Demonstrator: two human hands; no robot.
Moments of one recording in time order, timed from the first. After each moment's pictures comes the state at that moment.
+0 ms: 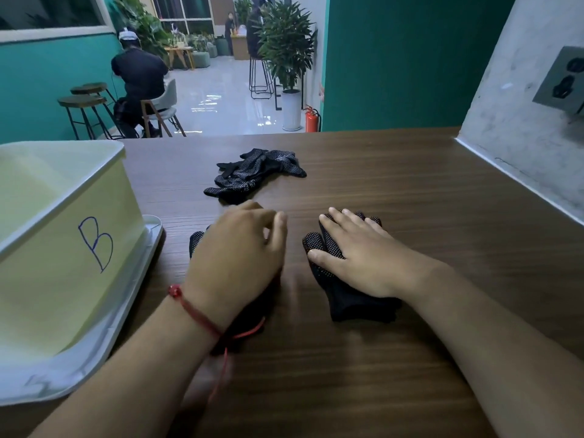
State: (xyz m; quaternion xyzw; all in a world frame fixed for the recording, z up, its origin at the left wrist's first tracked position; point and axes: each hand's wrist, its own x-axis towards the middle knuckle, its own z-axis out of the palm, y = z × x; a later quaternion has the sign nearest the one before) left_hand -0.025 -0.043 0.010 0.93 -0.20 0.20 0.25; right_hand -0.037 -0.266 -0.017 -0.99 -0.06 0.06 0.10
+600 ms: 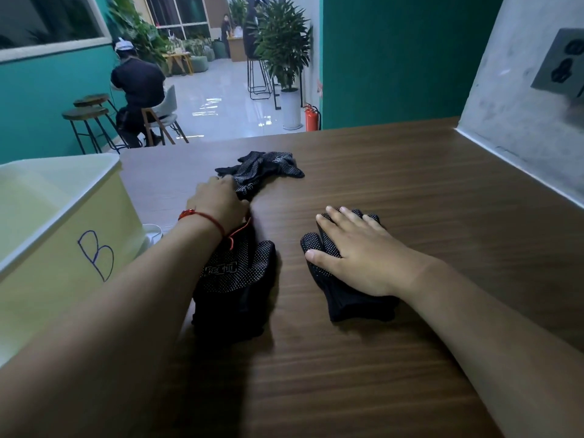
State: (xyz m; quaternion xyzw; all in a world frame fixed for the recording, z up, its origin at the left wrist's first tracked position) left_hand 0.122 -0.025 0.002 0.99 -0.04 0.07 0.10; right_hand -0.036 -0.267 -0.018 -0.99 -0.07 0.06 0.11
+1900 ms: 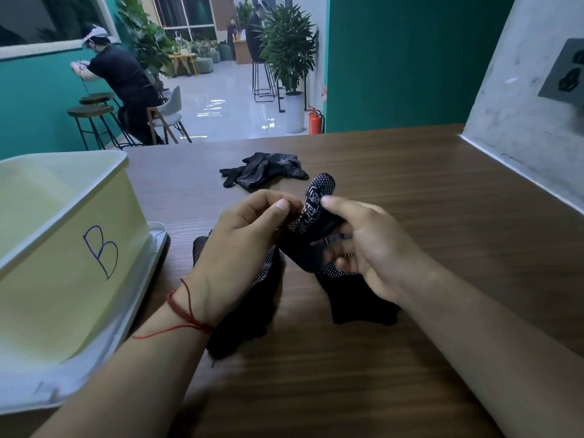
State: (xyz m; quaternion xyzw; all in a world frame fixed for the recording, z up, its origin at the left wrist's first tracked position) left_hand -0.027 -0.050 0.019 0.68 -0.20 -0.03 0.71; right_hand -0.060 -0.230 0.028 -0.66 0.10 0.01 0.74
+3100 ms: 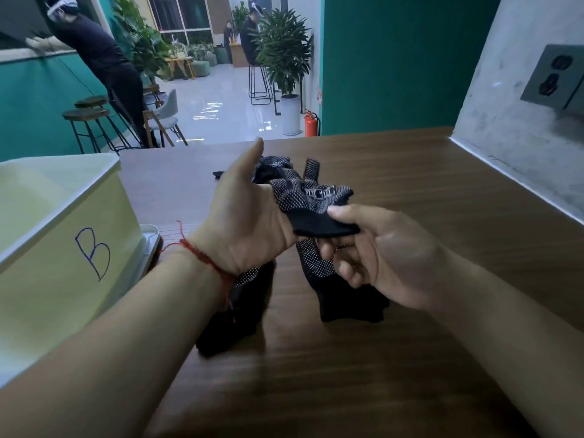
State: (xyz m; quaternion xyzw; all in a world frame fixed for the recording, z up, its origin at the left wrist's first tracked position) left_hand -0.005 -0.081 0.063 0.40 -0.14 -0.37 0.83; right_hand -0.090 -0.260 0.047 -0.63 -0.01 0.16 0.76
